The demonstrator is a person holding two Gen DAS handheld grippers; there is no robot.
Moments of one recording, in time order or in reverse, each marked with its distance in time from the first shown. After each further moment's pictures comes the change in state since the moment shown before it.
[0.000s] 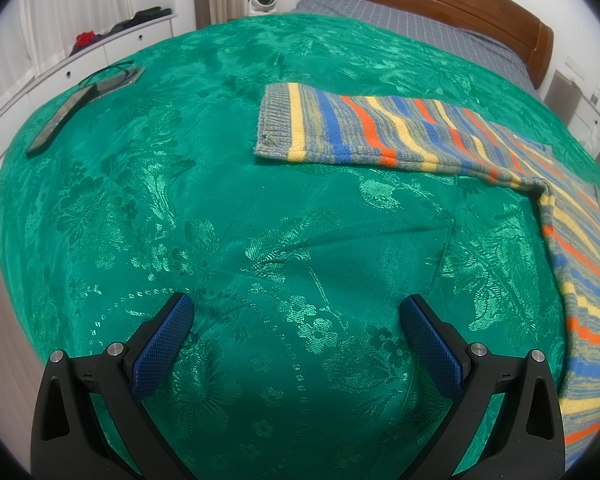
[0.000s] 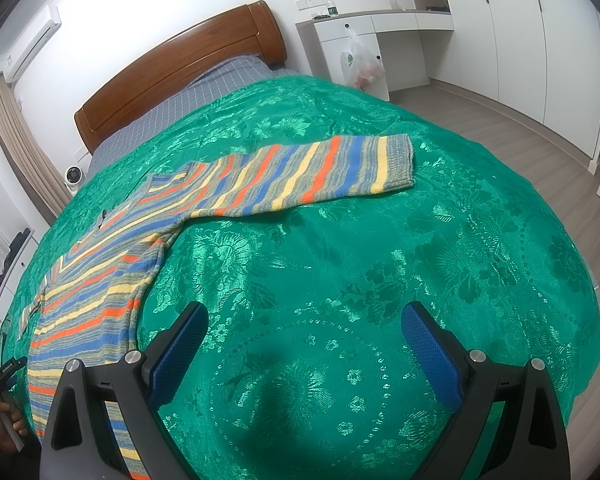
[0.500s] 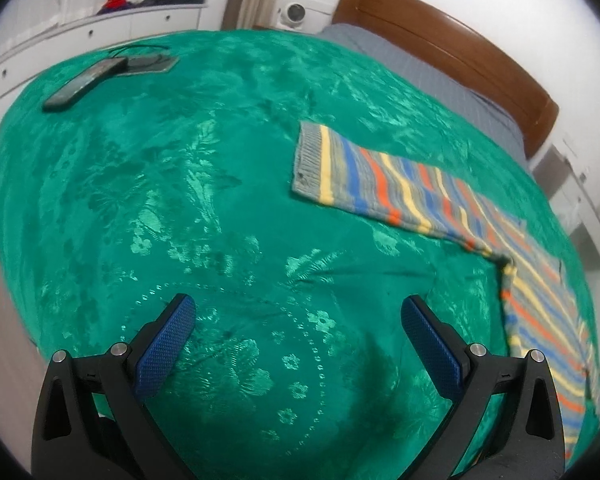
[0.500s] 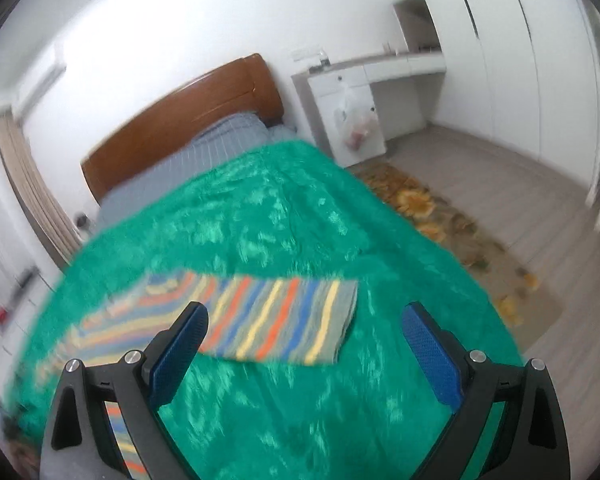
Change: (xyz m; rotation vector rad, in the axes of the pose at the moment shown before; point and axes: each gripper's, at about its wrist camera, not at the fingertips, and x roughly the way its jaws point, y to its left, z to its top) left arm -0.020 0.050 0.015 -0.223 -0.074 -0.132; right arm -0.042 -0.077 0.124 0.064 -0.141 0.068
